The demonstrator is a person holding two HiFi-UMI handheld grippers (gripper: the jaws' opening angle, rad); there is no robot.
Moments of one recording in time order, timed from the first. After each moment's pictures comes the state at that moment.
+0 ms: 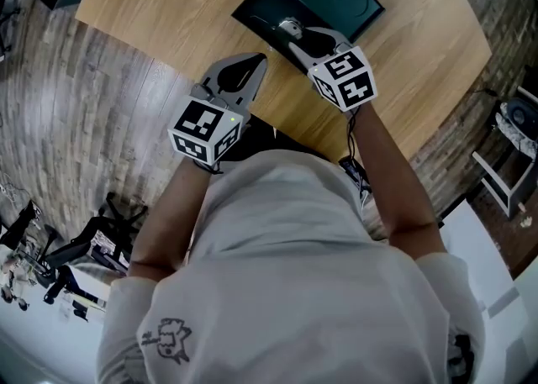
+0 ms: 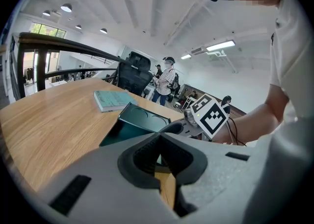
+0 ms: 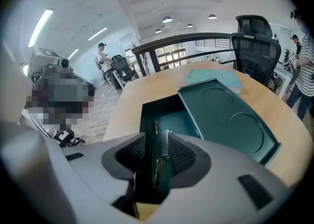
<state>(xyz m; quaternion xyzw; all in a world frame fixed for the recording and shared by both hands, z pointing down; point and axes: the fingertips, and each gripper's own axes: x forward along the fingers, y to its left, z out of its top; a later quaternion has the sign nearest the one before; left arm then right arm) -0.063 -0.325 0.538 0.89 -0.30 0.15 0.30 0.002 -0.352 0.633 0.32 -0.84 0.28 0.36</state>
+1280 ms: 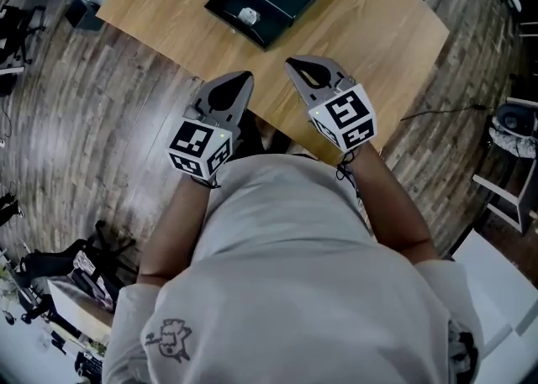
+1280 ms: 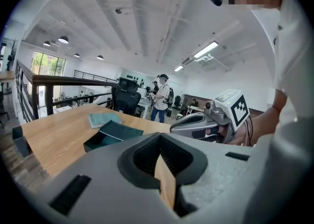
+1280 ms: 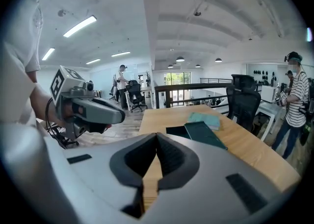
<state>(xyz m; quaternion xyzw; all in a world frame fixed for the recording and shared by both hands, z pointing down) 0.005 -0.158 0.438 0.91 -0.36 0.10 0.19 0.069 -0.181 0.458 0.35 -0.90 0.11 0.22</state>
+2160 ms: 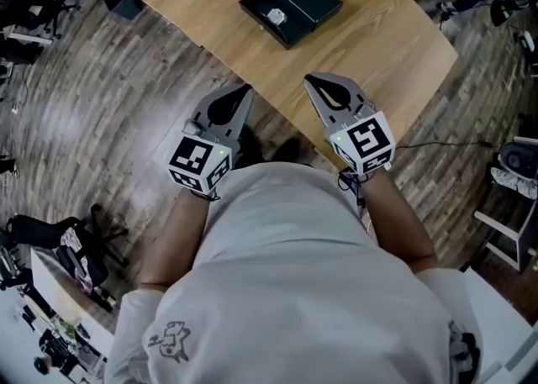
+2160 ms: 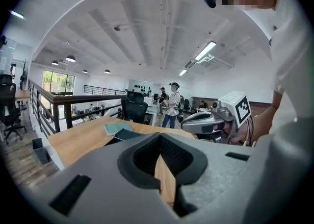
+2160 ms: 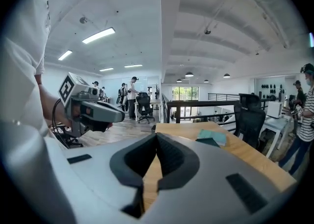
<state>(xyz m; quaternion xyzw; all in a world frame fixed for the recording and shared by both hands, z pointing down) -0.031 -0.069 0.382 0.89 -0.42 0.09 0.13 0.064 -0.094 0.392 0.32 -0.93 0.04 0.16</state>
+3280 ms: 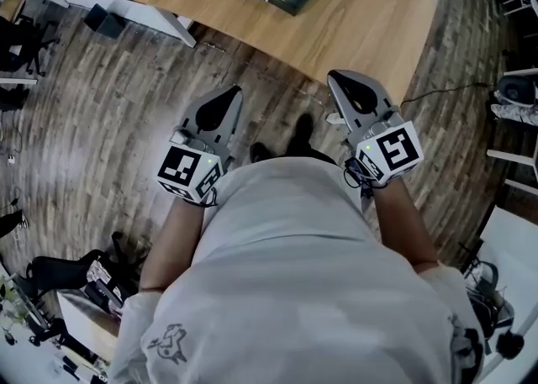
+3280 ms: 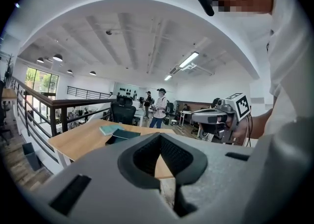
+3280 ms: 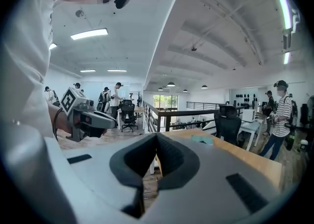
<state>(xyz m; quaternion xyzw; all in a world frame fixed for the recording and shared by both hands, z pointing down) -0.156 0.045 0.357 0.93 -0.34 0.06 0.11 -0.006 0.045 0.335 0.44 -0.89 0.02 0.11</state>
